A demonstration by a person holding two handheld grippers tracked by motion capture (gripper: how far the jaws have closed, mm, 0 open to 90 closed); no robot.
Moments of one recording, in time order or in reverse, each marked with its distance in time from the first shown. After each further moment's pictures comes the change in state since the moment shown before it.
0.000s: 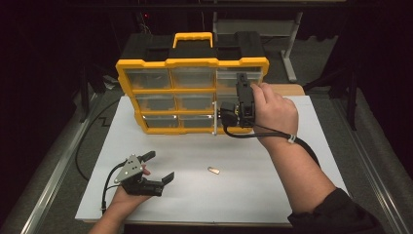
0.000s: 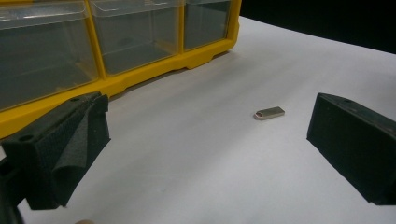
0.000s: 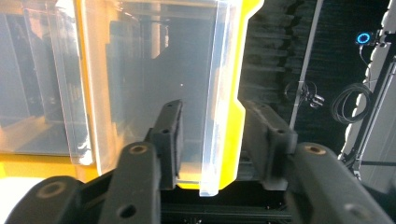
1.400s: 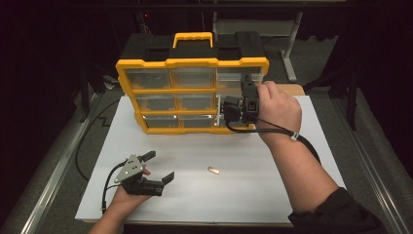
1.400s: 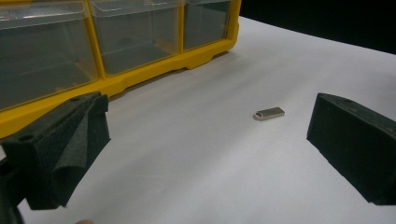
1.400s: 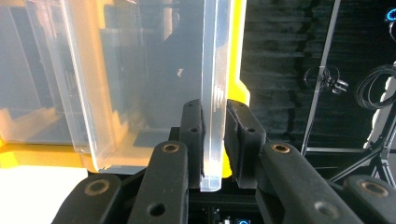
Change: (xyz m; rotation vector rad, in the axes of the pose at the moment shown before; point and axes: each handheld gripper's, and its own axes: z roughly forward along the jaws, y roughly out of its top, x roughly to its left) left arm 0.000 0.000 0.000 0.001 -0.001 0.000; right arm -0.010 -0.006 0.003 0.040 0.062 0.046
